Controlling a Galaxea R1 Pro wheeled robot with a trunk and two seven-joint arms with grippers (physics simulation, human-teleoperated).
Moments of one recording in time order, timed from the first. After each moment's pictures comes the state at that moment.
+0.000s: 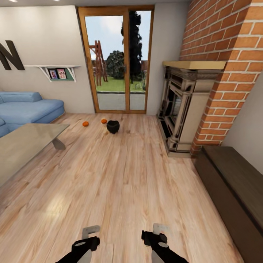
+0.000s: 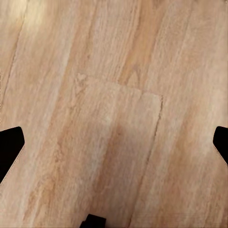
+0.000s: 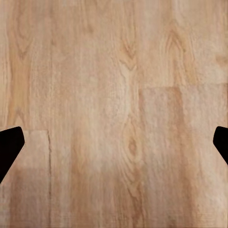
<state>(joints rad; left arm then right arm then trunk) -0.42 0.06 -0.65 -0.55 0.80 0.14 0.48 -0.51 0.17 0.54 -0.26 -0.60 -0.09 -0.27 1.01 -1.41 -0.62</state>
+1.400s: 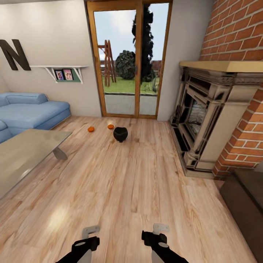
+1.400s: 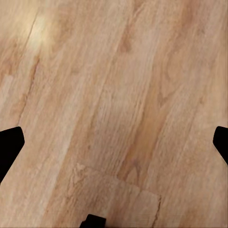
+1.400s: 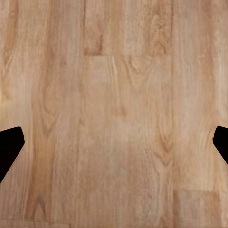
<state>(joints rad) -0.42 0.06 -0.65 -0.55 0.80 0.14 0.48 -0.51 0.17 0.54 -0.26 -0.60 -0.09 -0.27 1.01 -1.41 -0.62</state>
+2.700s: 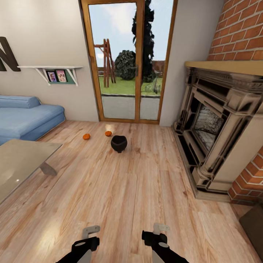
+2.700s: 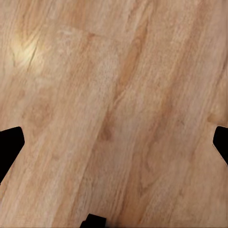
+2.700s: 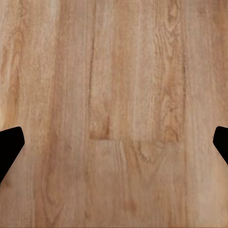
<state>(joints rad) -0.42 0.06 -0.65 -0.54 0.80 0.14 0.48 -0.51 0.17 0.54 -0.26 -0.60 -0.09 -0.27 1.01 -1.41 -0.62</state>
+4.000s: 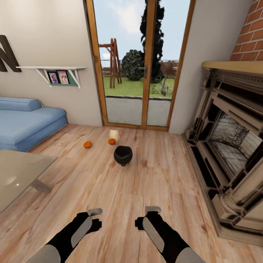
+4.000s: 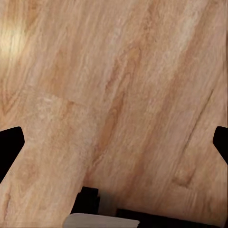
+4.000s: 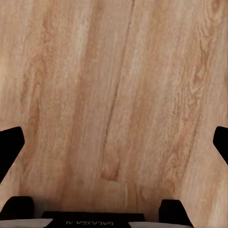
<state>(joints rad) -0.54 0.07 -0.48 -0.67 0.78 0.58 0.48 -0.52 0.16 0.49 -0.76 -0.61 0.63 -0.54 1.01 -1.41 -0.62</state>
